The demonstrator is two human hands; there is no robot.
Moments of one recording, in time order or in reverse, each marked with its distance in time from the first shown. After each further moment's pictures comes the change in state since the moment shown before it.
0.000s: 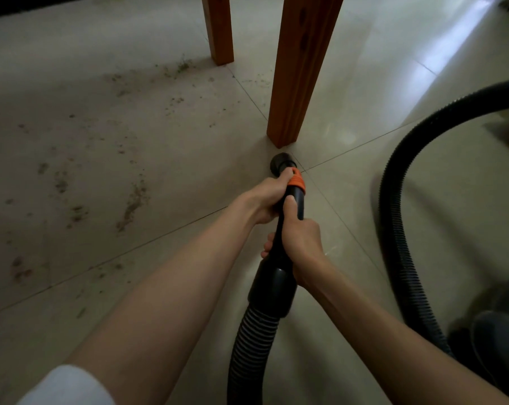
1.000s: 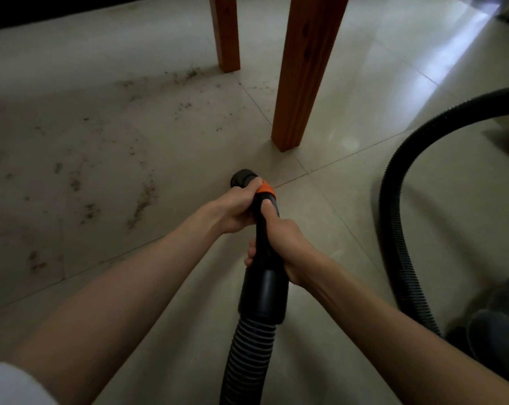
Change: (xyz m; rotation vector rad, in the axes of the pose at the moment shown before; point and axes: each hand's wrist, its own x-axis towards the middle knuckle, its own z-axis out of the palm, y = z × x) left_hand -0.027 -0.013 -0.051 -0.083 0.092 0.022; right_hand -0.037 -0.016 0.011 -0.056 -0.302 0.114
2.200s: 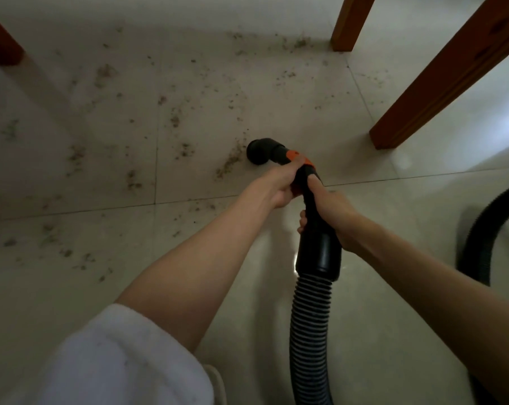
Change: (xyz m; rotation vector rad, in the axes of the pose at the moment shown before) left_hand -0.039 -0.010 -0.107 -0.459 0.133 0.049; right_hand 0.018 0.010 0.097 -0.340 -0.037 -0.005
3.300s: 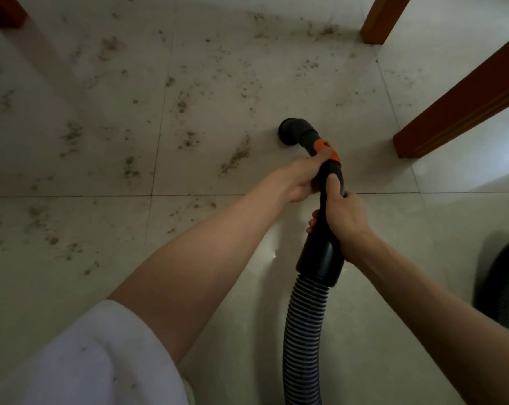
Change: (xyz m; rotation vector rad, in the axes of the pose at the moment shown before) left_hand 0.053 0.007 0.011 0.071 -0.098 -0.043; right_hand 0.044 0.003 0.000 -0.080 0.212 -0.105
